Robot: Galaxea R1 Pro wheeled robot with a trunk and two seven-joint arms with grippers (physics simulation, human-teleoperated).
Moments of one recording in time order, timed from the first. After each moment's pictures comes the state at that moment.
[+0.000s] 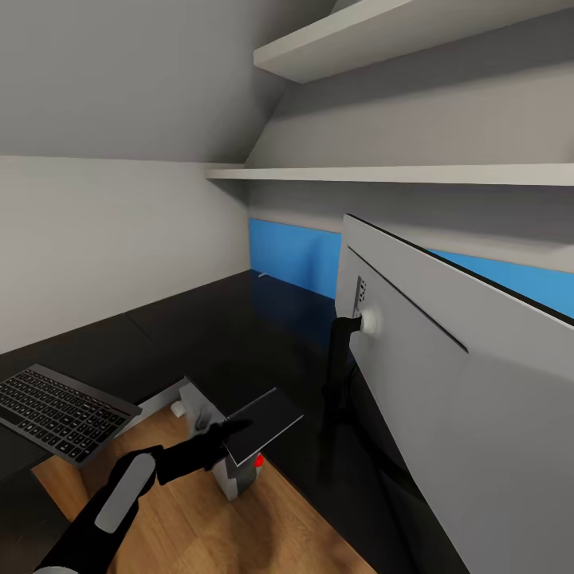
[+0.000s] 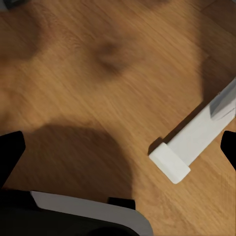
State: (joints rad) left arm -0.41 0.12 -0.09 -1.04 1.05 0.83 -0.34; right arm 0.05 -0.03 0.34 0.02 -0.22 -0.99 -0.02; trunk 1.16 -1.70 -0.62
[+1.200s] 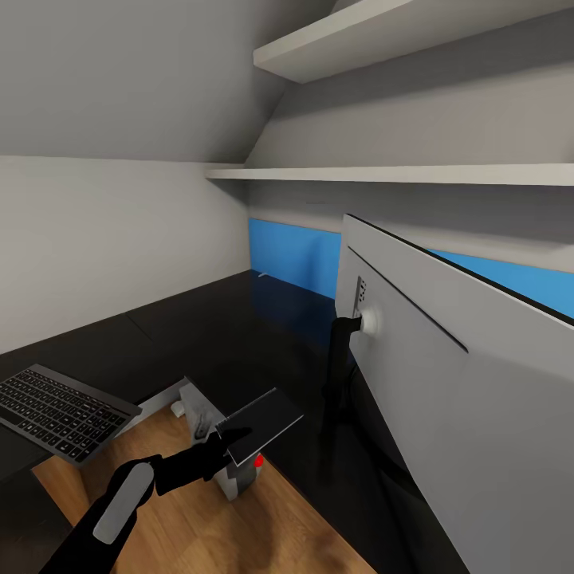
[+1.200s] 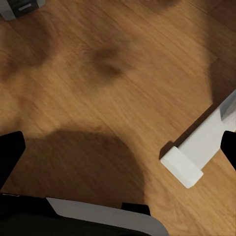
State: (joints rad) left arm -0.38 0.12 -0.08 -1.02 1.04 0.83 -0.34; right arm 0.05 0.00 0.34 0.02 -0.22 -1.00 -0.02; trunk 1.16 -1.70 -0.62
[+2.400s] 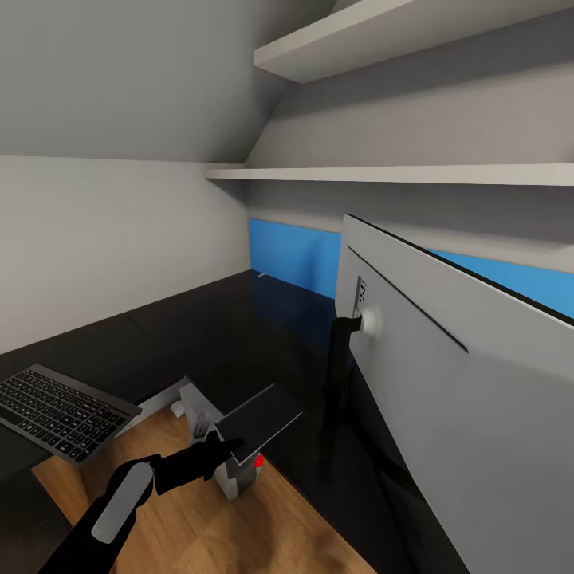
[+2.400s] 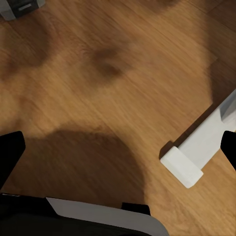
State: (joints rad) left arm -0.38 0.12 -0.08 -1.02 1.06 0.84 -0.35; right arm 0.05 0.00 0.34 0.02 -0.22 -1.00 -0.02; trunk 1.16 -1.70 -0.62
